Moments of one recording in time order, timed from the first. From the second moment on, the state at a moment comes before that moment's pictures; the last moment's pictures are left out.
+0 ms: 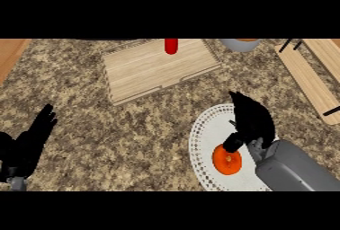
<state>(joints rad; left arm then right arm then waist) 0.03 0.44 -0.01 -1.42 0.23 0.08 0.06 -0.50 -0.48 0.68 -1.54 0.50 0.05 1.05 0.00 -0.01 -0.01</state>
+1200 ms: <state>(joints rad) 0.02 0.43 0.03 -1.42 0.23 0.04 0.08 -0.58 -0.55 0.69 -1.34 0.40 0.45 0.99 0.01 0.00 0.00</state>
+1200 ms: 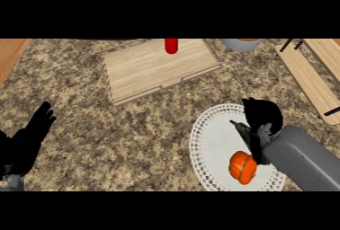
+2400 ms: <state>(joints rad) 0.00 0.37 0.11 -1.40 0.15 -0.02 0.10 -0.45 -0.44 0.51 -1.20 0.72 0.49 0.79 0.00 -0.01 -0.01</state>
